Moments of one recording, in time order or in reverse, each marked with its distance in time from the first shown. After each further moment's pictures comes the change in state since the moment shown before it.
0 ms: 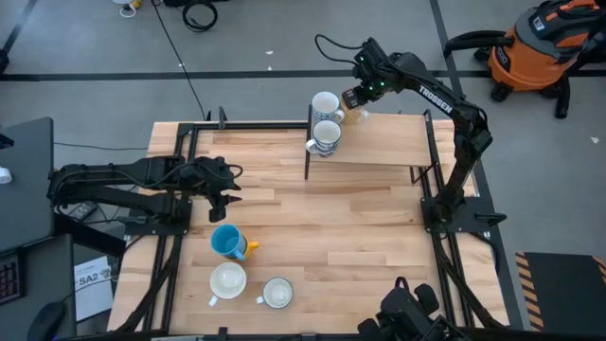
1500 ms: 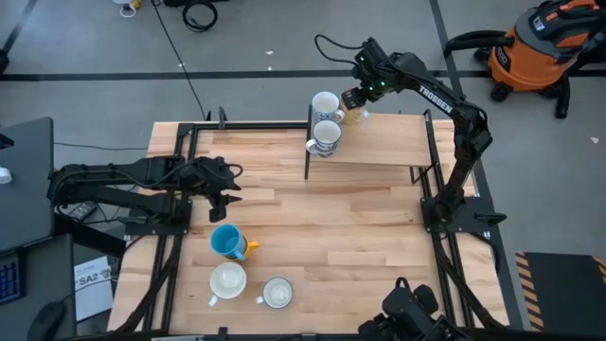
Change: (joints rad) left arm 0.000 0.000 0.000 0.000 0.000 -0.026; right arm -0.001 0.000 0.000 -0.004 -0.041 0.000
